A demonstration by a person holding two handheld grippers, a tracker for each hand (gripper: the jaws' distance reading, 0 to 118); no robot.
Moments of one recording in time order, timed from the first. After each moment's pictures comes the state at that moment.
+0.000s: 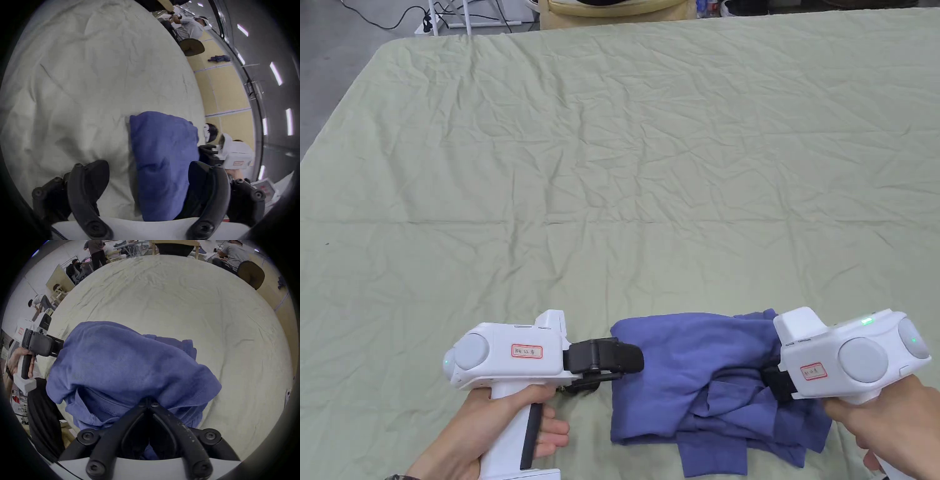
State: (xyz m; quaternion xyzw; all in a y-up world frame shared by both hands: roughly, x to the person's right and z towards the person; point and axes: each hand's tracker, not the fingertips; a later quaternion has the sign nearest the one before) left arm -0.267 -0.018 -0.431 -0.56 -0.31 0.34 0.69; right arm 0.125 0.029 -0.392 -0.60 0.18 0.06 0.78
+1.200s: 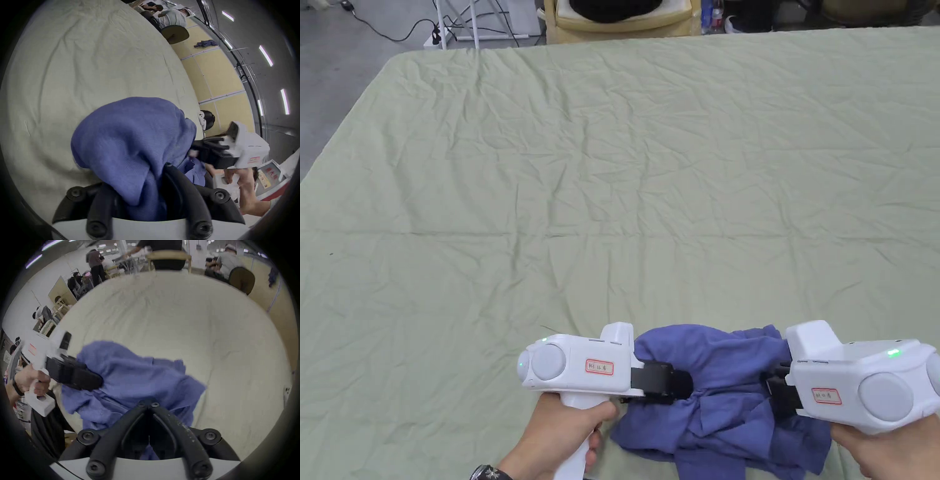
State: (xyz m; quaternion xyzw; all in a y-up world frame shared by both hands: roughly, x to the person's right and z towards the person) left arm -0.180 -0.025 -0.433 -0.56 -0.36 0.26 0.70; right arm 0.127 0.059 -0.373 -0.52 0.16 0.04 0.83
